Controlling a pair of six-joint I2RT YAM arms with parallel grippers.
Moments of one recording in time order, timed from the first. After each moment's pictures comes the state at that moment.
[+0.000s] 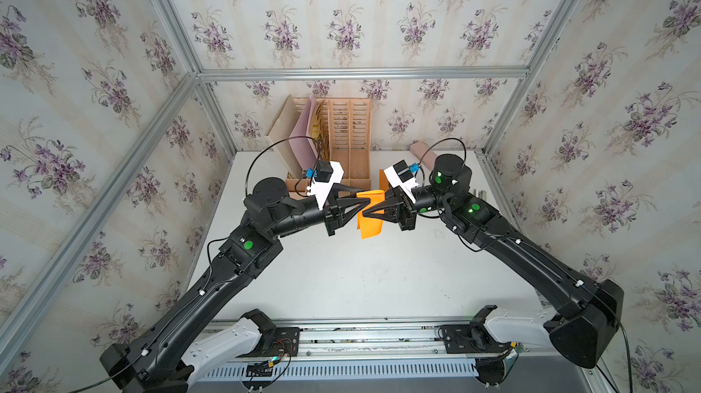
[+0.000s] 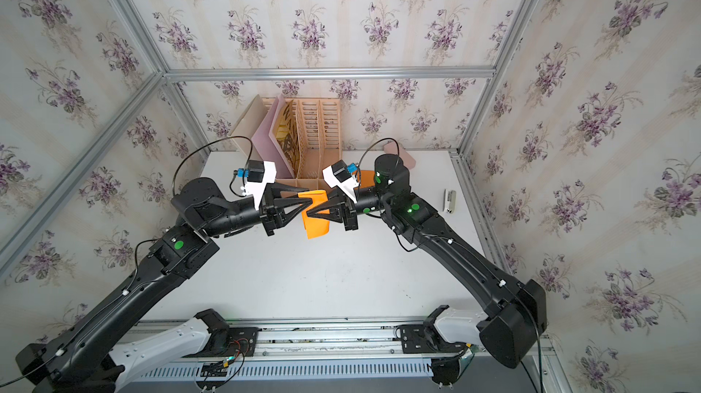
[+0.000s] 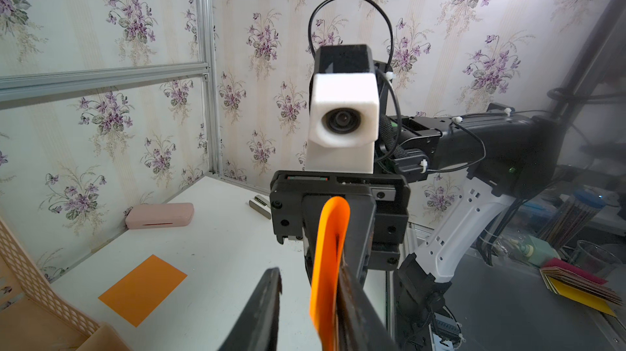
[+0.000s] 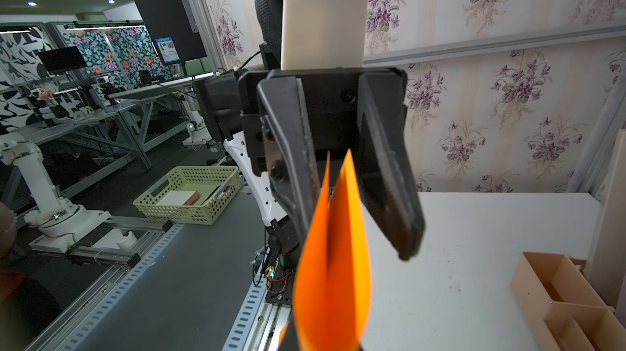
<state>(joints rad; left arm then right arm) -0.62 0.99 1.11 -0.08 0.61 -0.14 0.66 1.29 1.20 -0.01 -1.17 0.05</state>
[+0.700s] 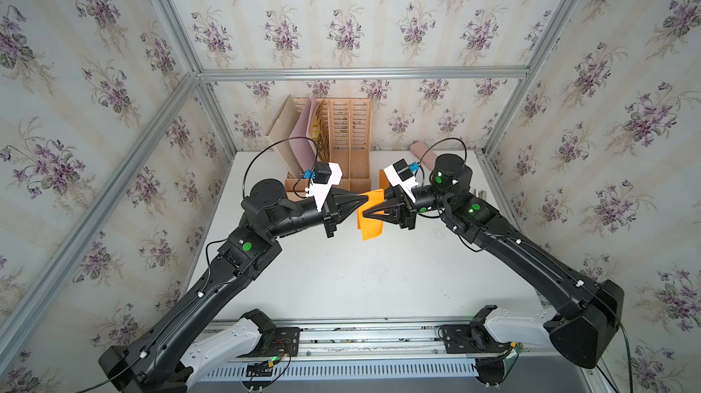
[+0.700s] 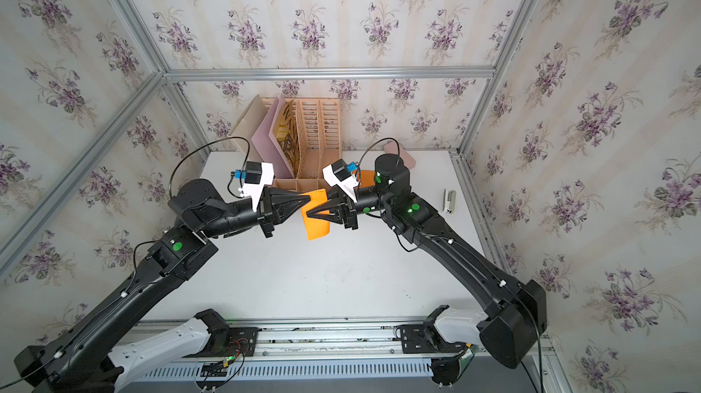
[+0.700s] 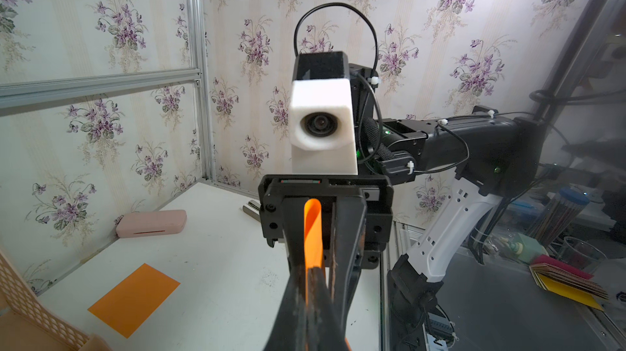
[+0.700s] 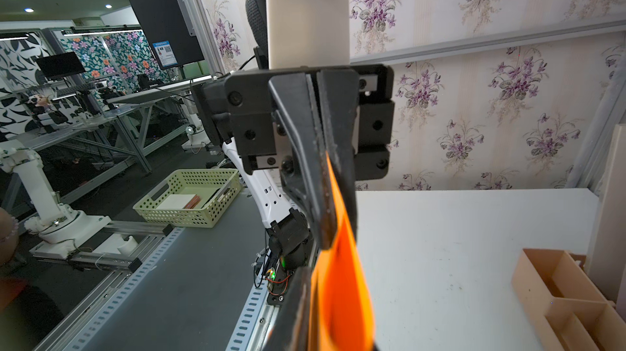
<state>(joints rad) -0.62 0.98 1.10 -0.07 0.64 -0.15 0.66 1.28 1.20 -0.01 -1.15 0.06</state>
